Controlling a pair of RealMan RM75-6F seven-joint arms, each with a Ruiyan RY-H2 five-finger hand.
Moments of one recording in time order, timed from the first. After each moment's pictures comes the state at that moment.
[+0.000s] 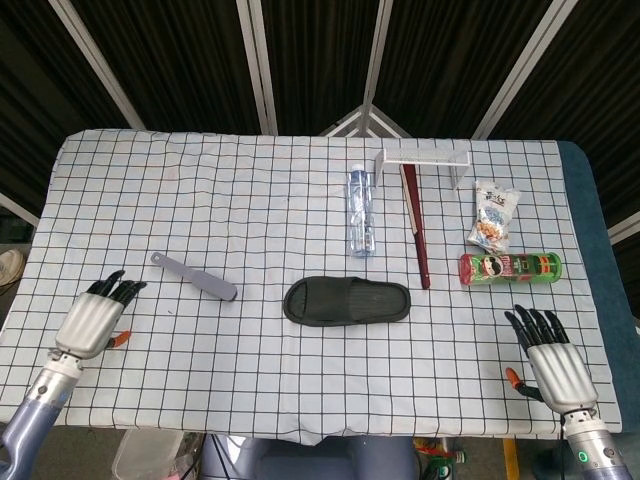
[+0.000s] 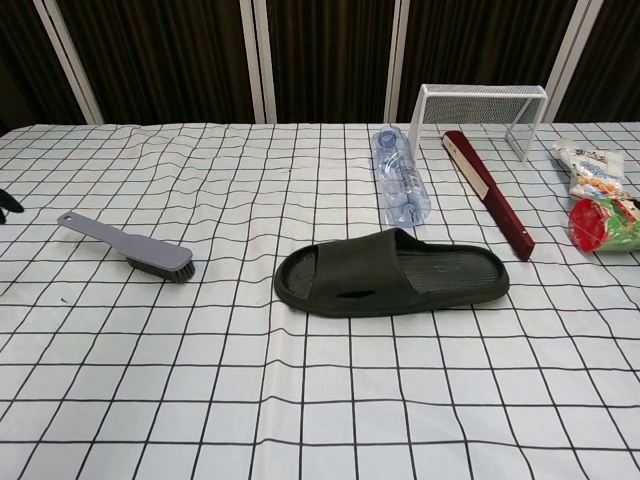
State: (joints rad) left arm -0.32 -1.36 -0.05 -1.31 1.58 1.21 0.21; right arm 0.13 -1.14 -0.03 -1.63 -1.52 1.32 -0.17
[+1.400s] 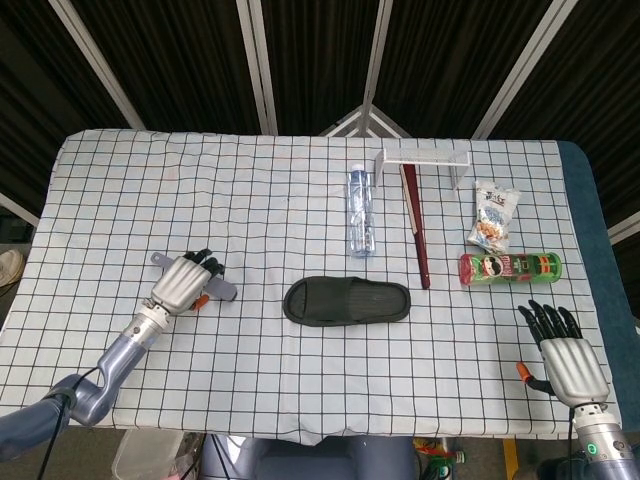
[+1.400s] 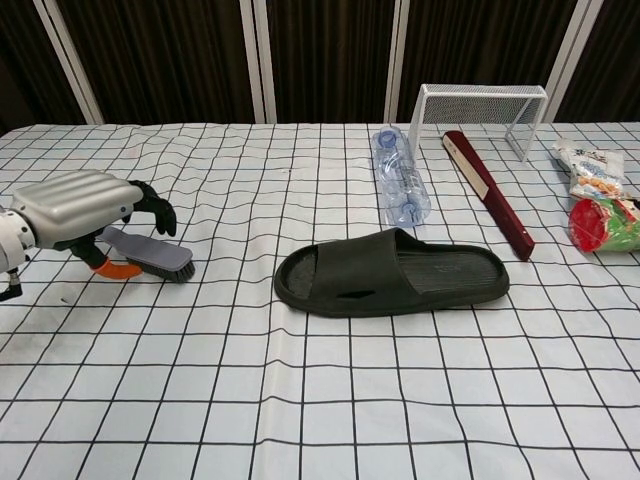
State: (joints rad) left arm -0.63 -1.66 -0.08 -0.98 1.57 1.01 0.08; right arm 0.14 -1.13 -0.01 -1.61 -1.47 1.30 -0.13
